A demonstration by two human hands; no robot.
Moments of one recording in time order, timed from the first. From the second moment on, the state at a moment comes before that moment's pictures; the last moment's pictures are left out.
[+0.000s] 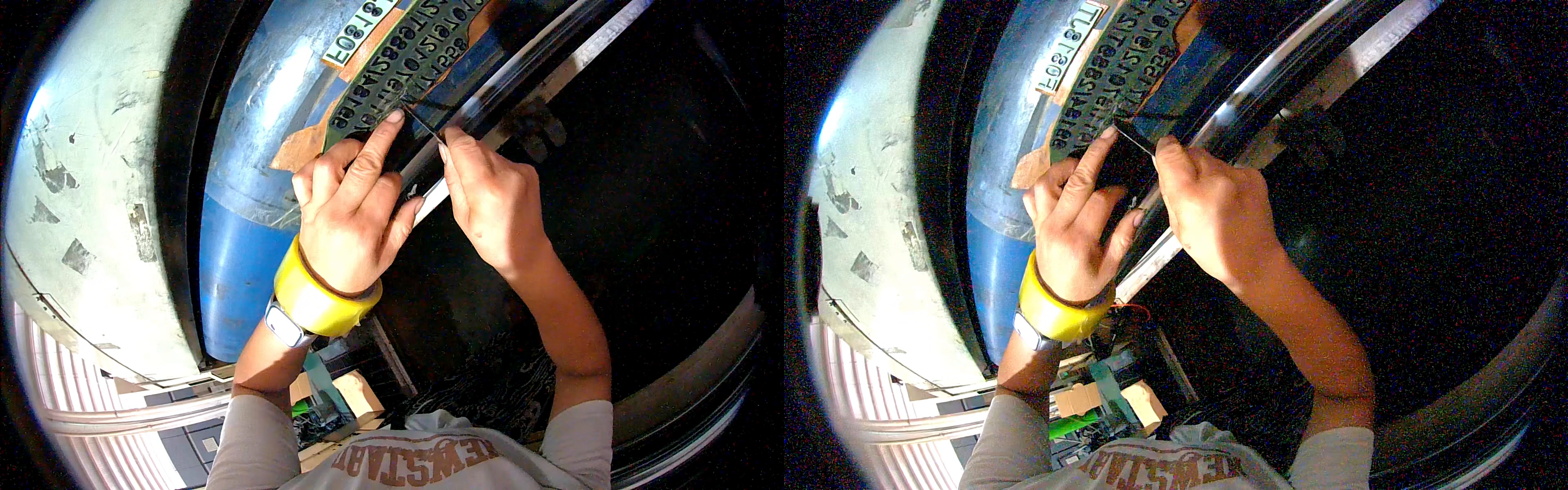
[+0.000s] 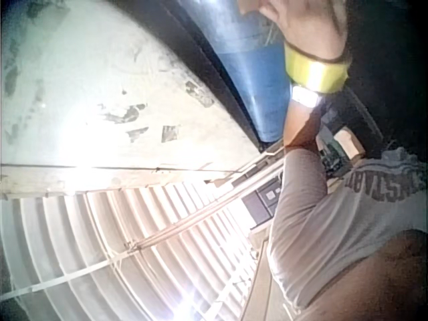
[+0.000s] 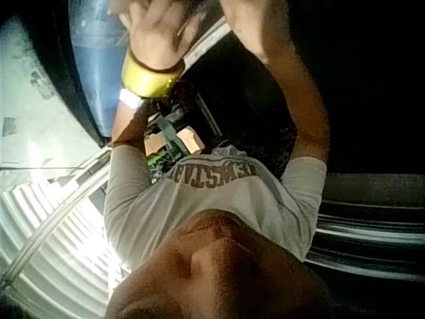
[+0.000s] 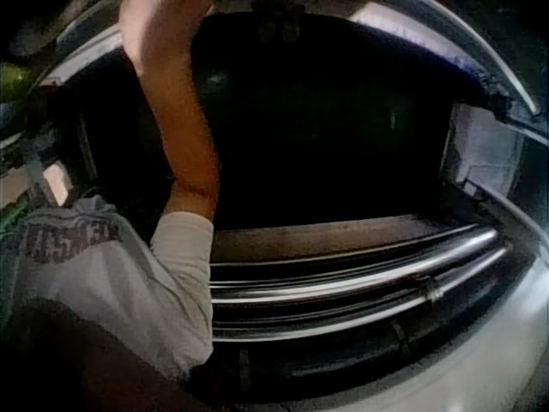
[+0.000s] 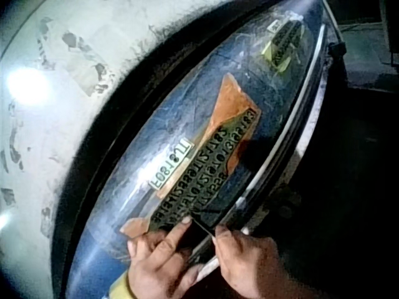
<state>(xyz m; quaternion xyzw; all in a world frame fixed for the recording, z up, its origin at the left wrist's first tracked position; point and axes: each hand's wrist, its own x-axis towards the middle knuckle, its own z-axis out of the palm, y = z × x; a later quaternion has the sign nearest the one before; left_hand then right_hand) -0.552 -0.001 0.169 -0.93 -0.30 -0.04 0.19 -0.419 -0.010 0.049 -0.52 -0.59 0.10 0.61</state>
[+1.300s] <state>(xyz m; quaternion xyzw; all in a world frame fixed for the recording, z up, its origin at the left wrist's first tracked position) -0.543 -0.007 0.174 -0.92 -0.32 -0.02 0.20 -0.363 0.011 0.038 -0.46 -0.73 -0.10 0.49</state>
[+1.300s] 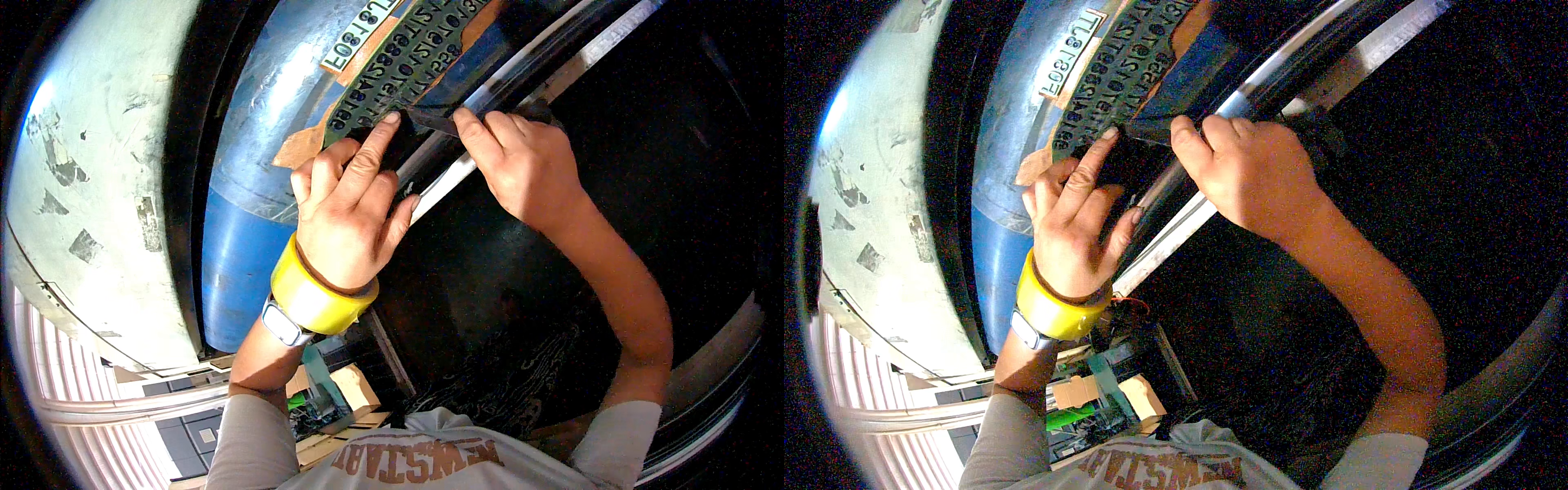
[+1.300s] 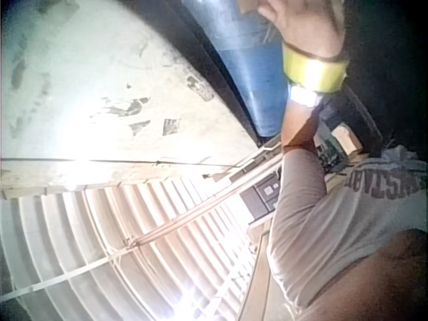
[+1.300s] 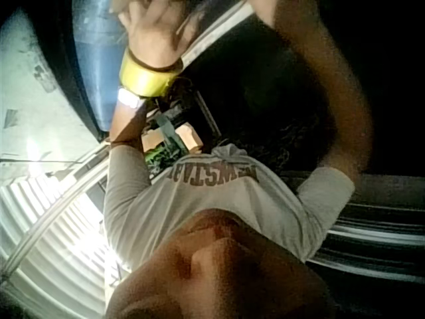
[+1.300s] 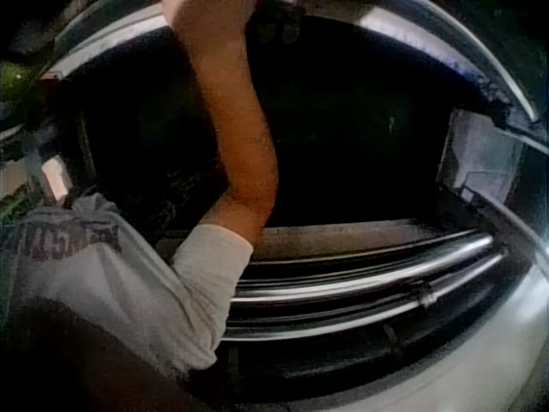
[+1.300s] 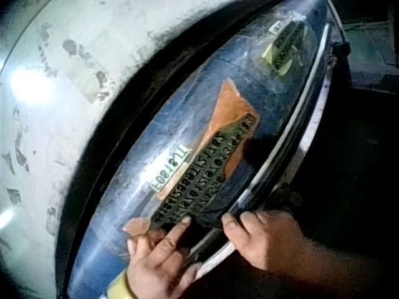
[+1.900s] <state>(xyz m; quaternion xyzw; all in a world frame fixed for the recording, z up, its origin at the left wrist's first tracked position) -0.536 -0.009 0.177 -0.91 -0.35 -0.01 0.21 -0.348 0.019 0.044 -0.45 -0.76 -0.13 0.45</state>
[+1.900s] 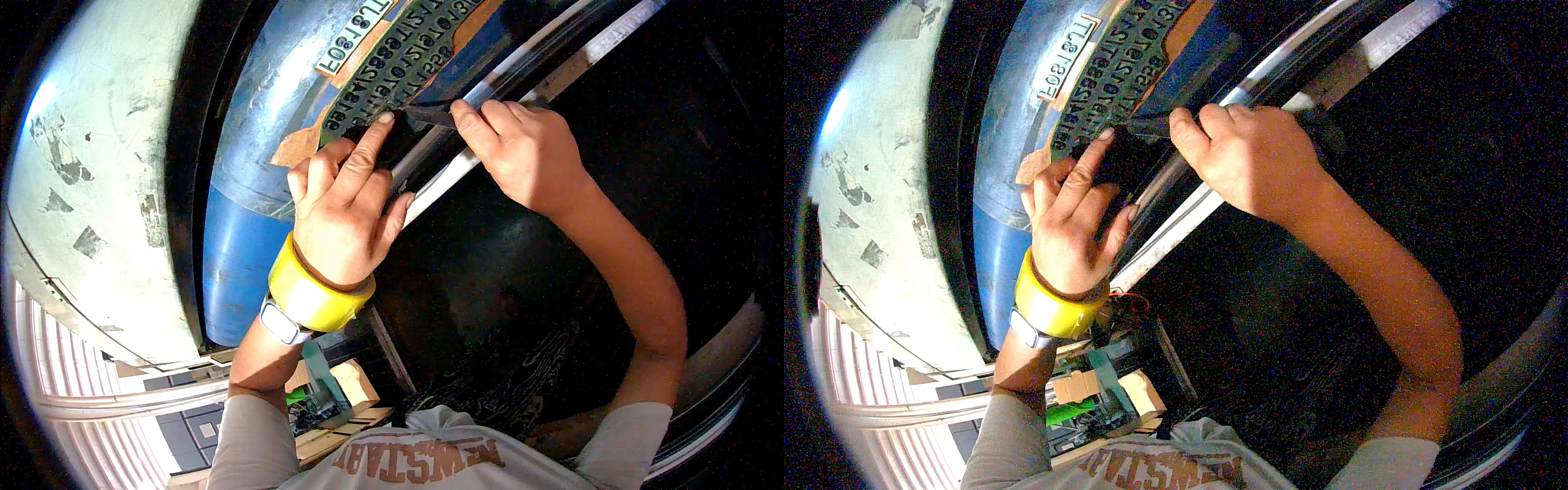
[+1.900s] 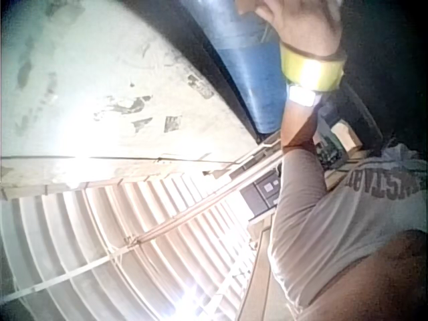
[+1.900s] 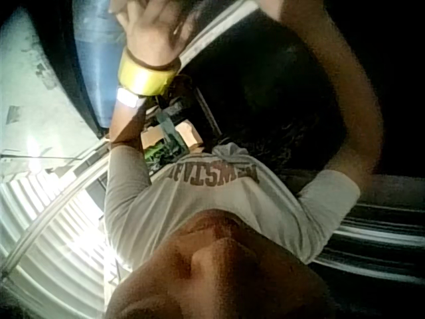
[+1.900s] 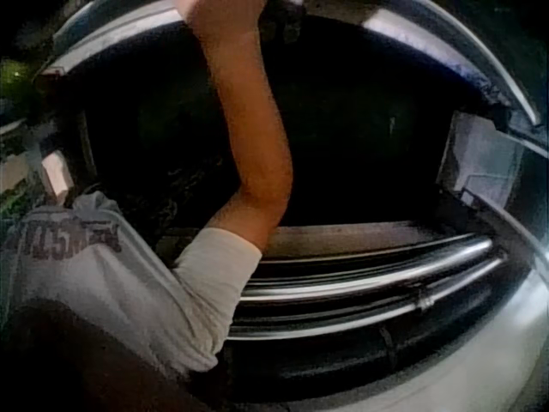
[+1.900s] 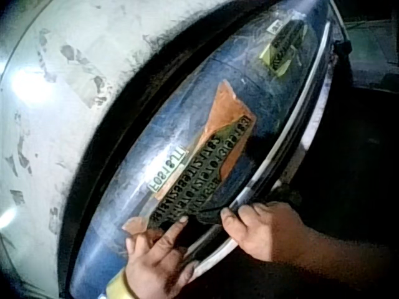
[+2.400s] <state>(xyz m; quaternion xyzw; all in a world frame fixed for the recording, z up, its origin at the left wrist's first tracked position) -0.534 -0.012 0.180 -0.92 -0.34 -0.02 0.20 -0.326 0.006 0.045 -0.48 -0.73 -0.02 0.49</state>
